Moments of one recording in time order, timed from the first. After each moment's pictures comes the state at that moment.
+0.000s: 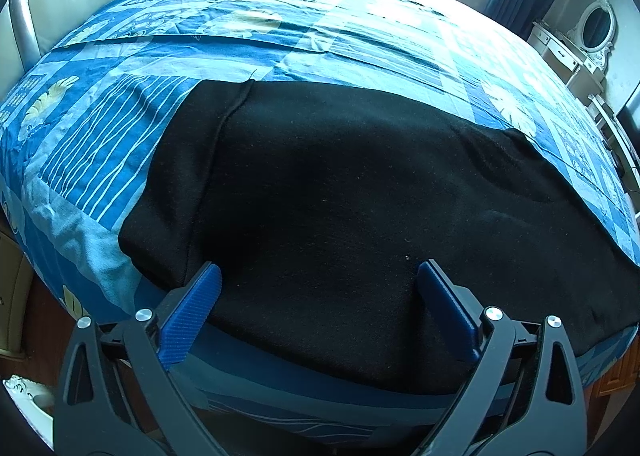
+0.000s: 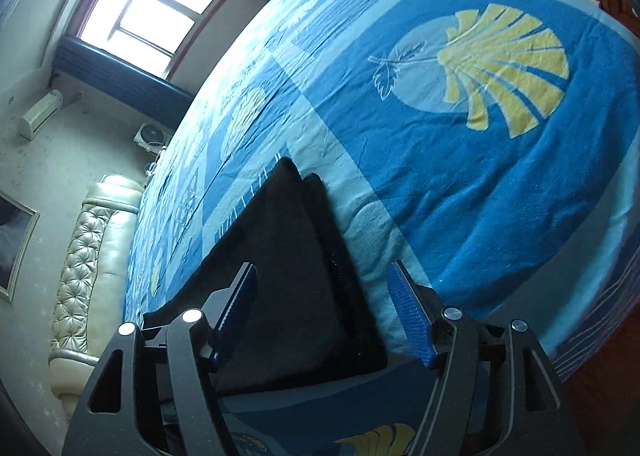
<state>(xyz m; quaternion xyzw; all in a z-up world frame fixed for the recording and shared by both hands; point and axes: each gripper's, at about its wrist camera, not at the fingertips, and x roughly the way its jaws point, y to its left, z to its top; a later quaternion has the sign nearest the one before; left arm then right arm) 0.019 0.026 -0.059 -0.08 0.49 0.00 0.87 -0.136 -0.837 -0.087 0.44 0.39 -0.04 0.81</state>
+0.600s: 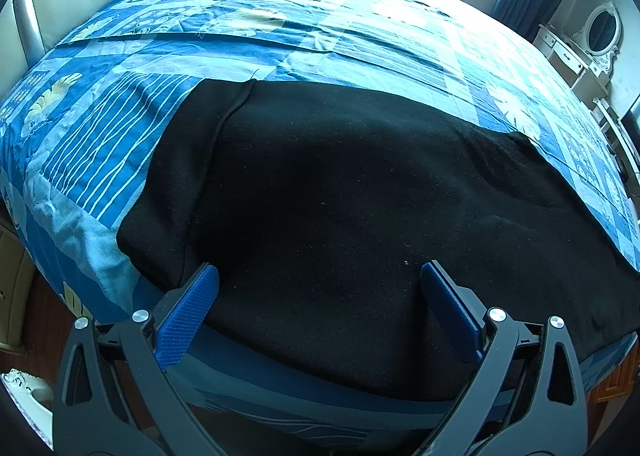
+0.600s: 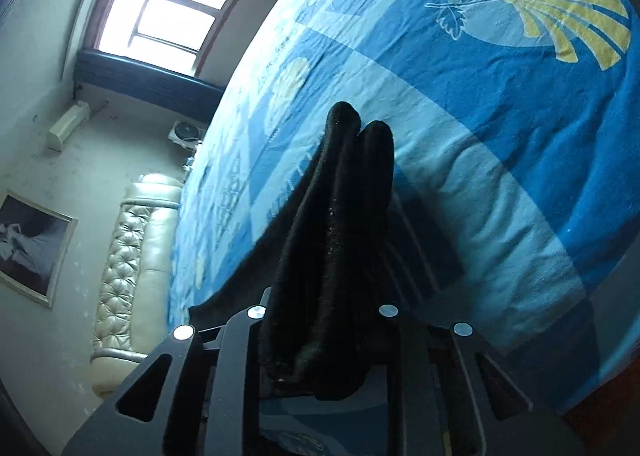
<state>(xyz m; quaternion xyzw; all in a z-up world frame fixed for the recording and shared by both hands) 0.022 0.023 -0.059 -0.09 0.49 0.01 0.87 -0.121 -0.799 -0.082 0.50 0.36 0.03 0.79</state>
